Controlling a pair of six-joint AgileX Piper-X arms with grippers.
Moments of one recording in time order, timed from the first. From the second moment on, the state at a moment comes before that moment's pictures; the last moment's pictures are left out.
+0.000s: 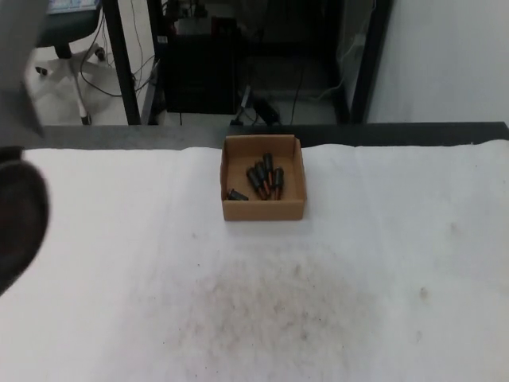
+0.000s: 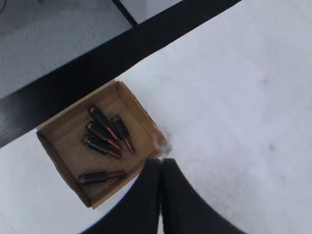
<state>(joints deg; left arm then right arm) -27.0 119.4 -149.4 86.6 16.3 6.5 9.1 23.6 -43.0 53.5 -6.0 2.2</state>
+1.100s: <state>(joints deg) -31.1 56.2 -45.8 48.4 -0.9 -4.4 6.3 1.9 -26.6 53.3 -6.0 2.9</state>
